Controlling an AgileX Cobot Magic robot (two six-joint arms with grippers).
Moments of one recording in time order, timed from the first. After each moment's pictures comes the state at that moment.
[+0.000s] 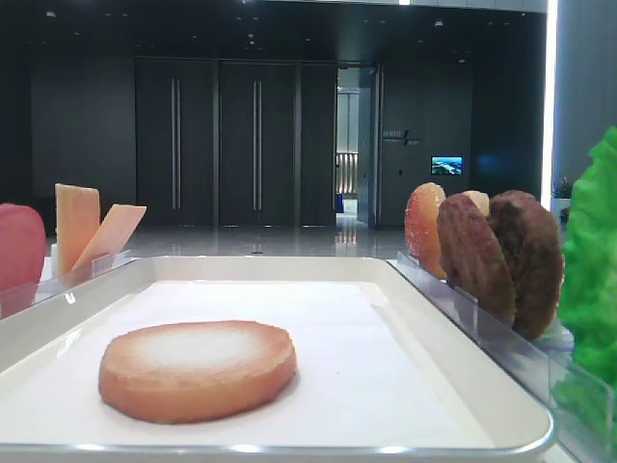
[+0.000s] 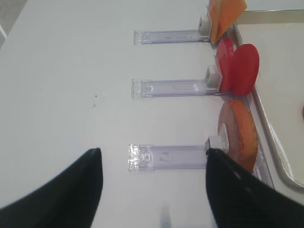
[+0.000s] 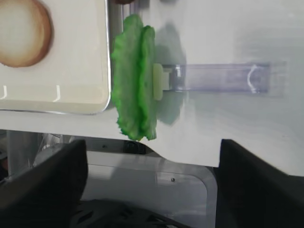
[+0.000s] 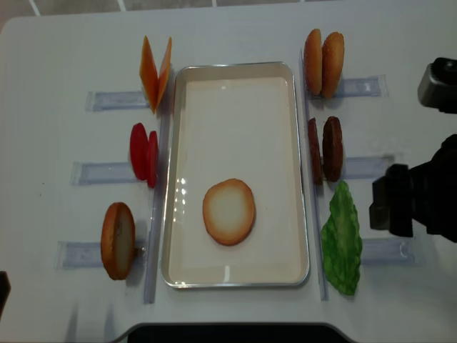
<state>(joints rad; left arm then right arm) -0.07 -0.01 -0.47 0.14 1.11 -0.08 0.60 1.03 -0.89 0.12 1.22 0.52</state>
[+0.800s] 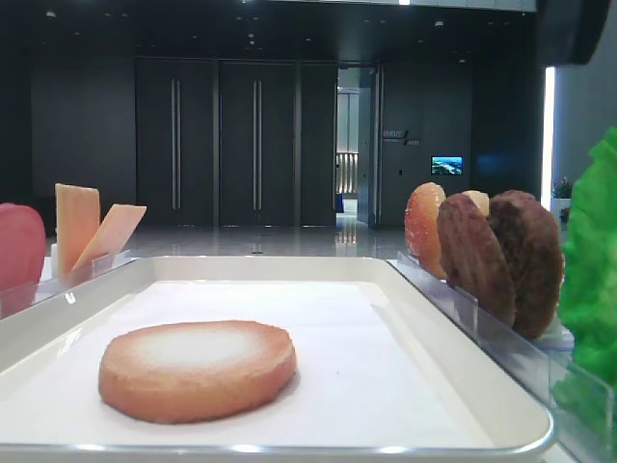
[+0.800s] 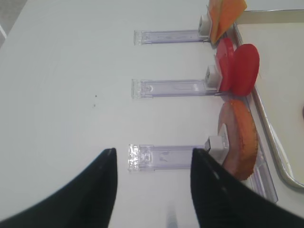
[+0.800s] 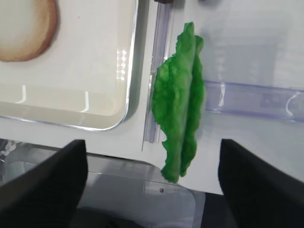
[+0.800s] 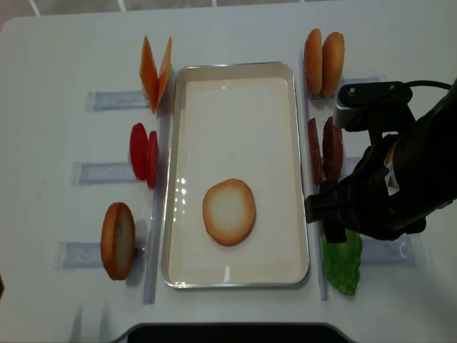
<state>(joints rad) -0.07 -0.01 -0.47 0.14 1.11 -0.08 0.81 1.27 -0.93 0.00 1.10 0.65</state>
